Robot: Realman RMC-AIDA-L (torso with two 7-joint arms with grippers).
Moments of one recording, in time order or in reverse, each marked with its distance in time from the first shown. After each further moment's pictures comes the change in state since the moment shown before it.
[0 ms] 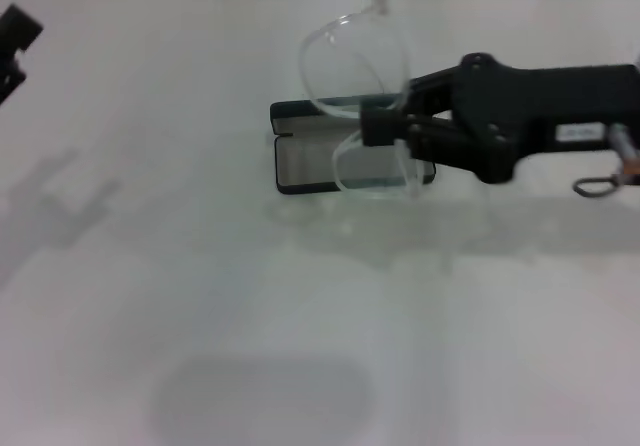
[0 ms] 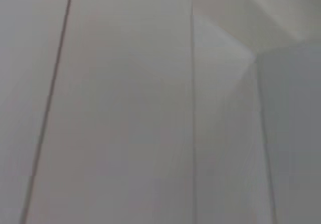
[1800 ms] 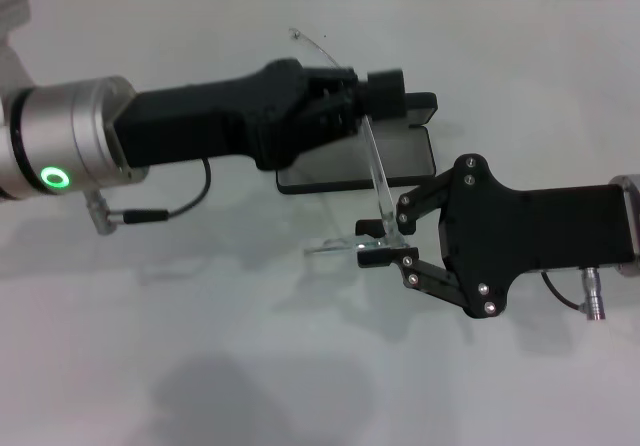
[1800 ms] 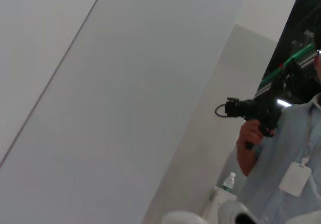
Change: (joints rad) left arm -0.362 0.002 0.359 0.019 0.239 -0.011 -0.634; right arm -0.035 0.011 -0.136 0.243 0.073 -0.057 -0.929
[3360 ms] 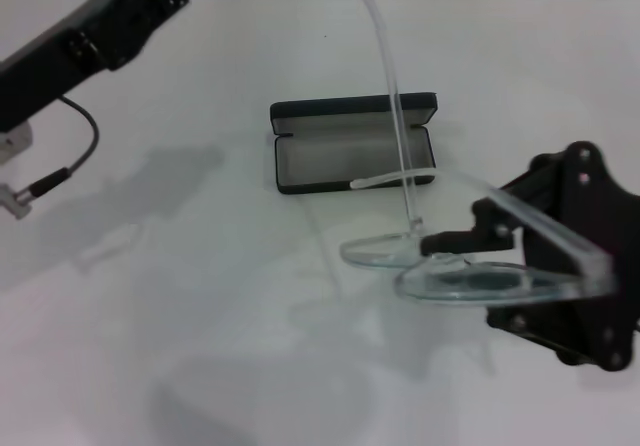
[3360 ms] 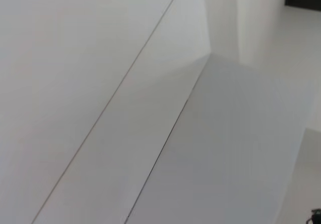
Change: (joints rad) left arm 0.121 0.002 -0.212 -0.048 -0.147 -0.024 0.065; right arm -0.052 -0.004 -0.009 -0.041 0.211 -0.264 -0.046
